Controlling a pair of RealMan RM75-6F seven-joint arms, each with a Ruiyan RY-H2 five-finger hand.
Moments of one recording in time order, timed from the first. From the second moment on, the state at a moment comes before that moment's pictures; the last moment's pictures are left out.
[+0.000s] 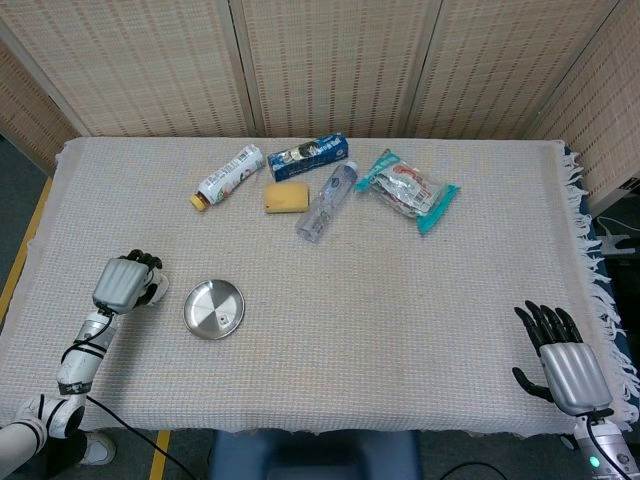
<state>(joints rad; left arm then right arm) -0.57 -1.59 -0.09 -0.82 1.42 1.06 -0.01 0.07 -1.07 -0.03 -1.76 -1.50 1.37 -0.22</state>
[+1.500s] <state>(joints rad) -0.53 -1.76 -0.07 -1.00 1.56 1.34 -0.07 0.06 -1.05 -0.05 -1.77 -1.58 1.40 -0.17</state>
